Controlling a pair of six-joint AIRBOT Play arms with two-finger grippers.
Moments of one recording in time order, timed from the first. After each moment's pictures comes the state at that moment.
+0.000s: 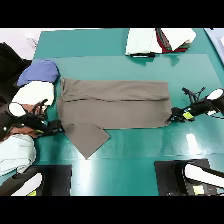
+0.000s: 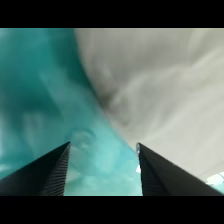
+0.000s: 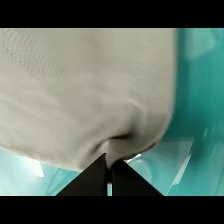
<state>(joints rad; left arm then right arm) 0.06 -1.01 0.59 1.17 -1.18 -1.53 -0.32 -1.25 0.78 -1.12 1.26 1.26</state>
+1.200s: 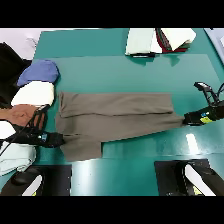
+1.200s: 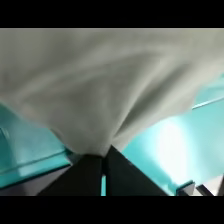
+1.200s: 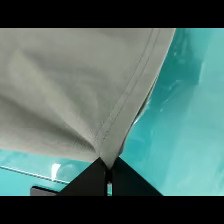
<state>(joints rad) -0.13 -0.60 0.56 1.13 -1.36 -1.60 -0.28 -0.84 0.82 -1.34 1.49 1.26</state>
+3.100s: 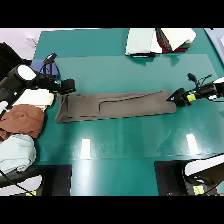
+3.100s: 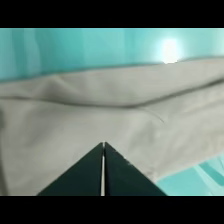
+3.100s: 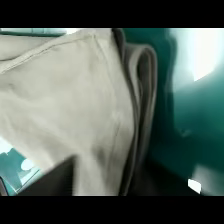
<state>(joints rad) -0.16 -1.32 1.17 1.05 -0.95 -1.51 -0.45 -1.72 1.21 -0.86 1.41 1.08</state>
